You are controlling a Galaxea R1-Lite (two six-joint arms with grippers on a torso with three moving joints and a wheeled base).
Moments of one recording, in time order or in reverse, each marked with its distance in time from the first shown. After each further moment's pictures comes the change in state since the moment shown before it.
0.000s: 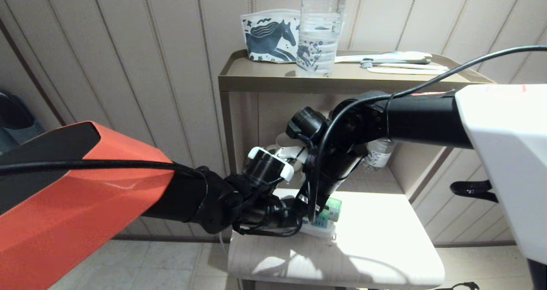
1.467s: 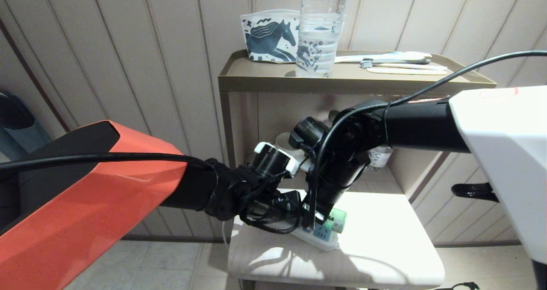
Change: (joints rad) left arm 0.056 0.043 -0.147 0.064 0.013 -0.104; right arm 0.009 -0.005 0.091 -0.008 0.021 0.022
